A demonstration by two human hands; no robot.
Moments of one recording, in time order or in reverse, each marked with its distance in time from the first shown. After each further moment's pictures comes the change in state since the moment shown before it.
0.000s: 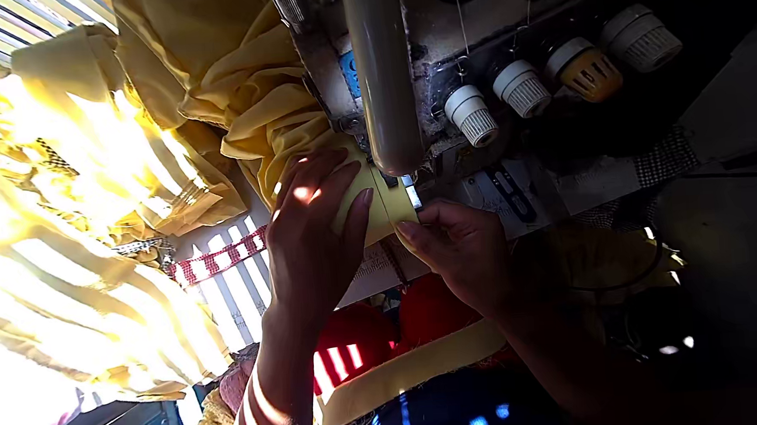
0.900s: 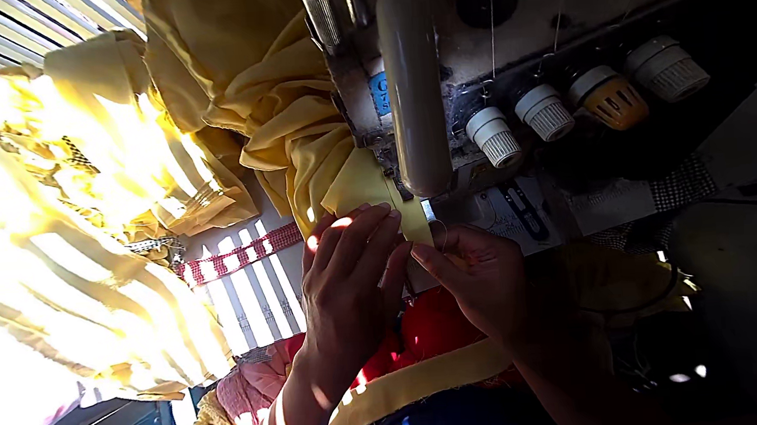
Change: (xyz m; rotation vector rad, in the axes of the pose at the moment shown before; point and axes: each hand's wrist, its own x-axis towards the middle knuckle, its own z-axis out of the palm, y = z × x) left_hand -0.037 0.019 0.015 0.029 0.057 0.009; right_hand -0.009 0.009 0.001 -0.035 0.061 -0.052
